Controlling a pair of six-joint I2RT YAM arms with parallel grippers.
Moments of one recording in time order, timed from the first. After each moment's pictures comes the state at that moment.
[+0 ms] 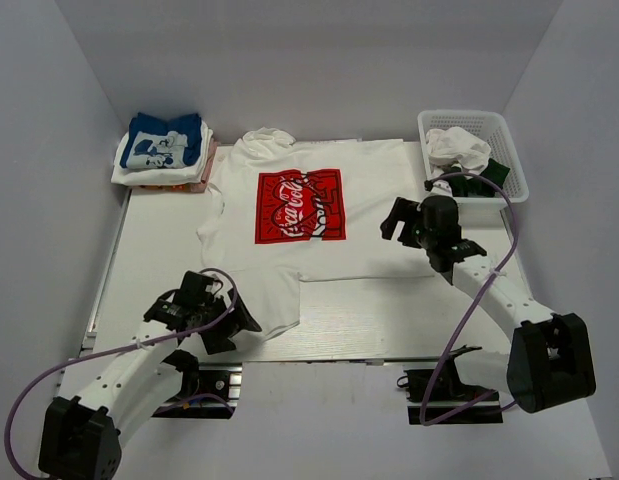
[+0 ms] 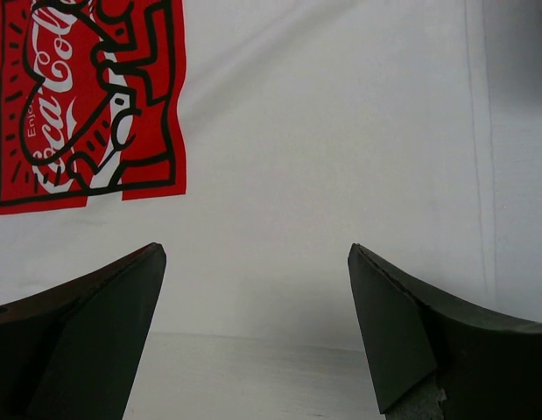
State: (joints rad) left arm -0.33 0.77 0.34 -0.72 0.32 -0.83; right arm 0.31 1.22 0.73 -0.08 0.02 0.42
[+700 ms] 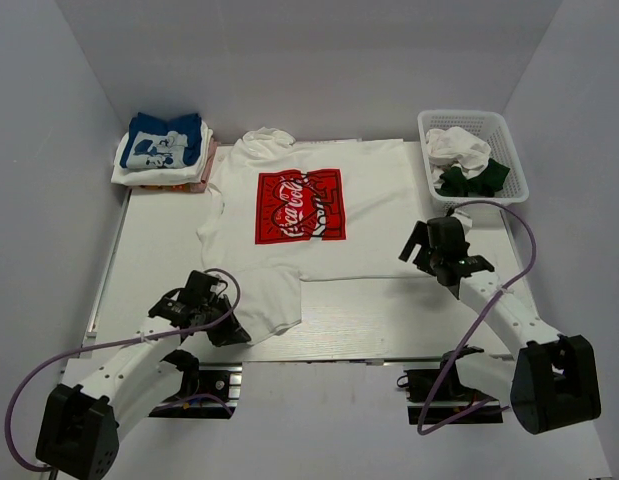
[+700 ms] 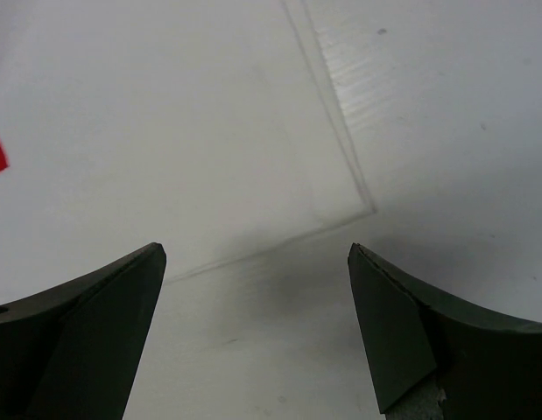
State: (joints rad) left arm -0.37 0.83 0.33 -0.66 0.33 -0.86; right arm 0.28 1.12 0.63 -0.31 0.22 0.57
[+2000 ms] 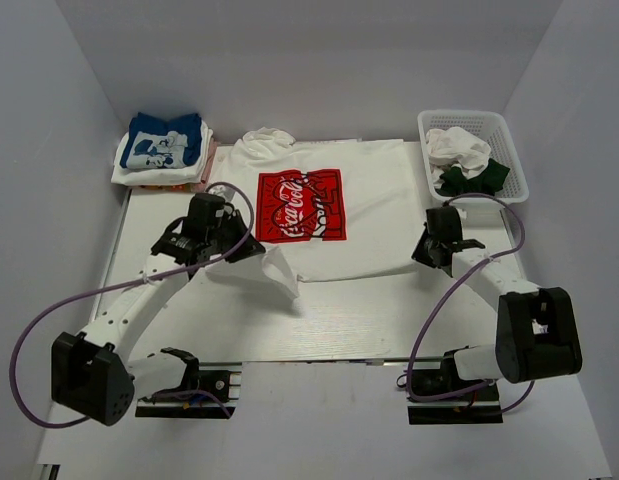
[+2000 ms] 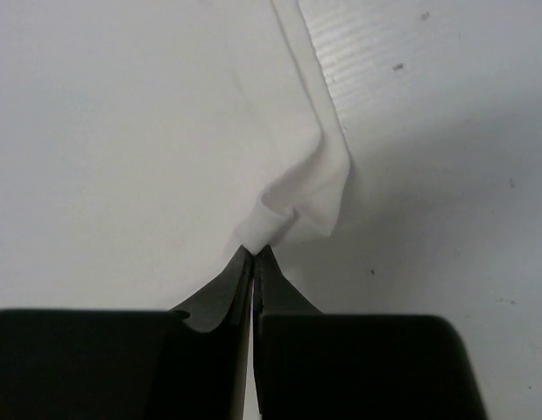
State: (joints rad) left arm -0.37 1.13 0.88 -0.50 0.25 -0.70; right arm 0.20 1.36 0.68 -0.25 0.17 0.52
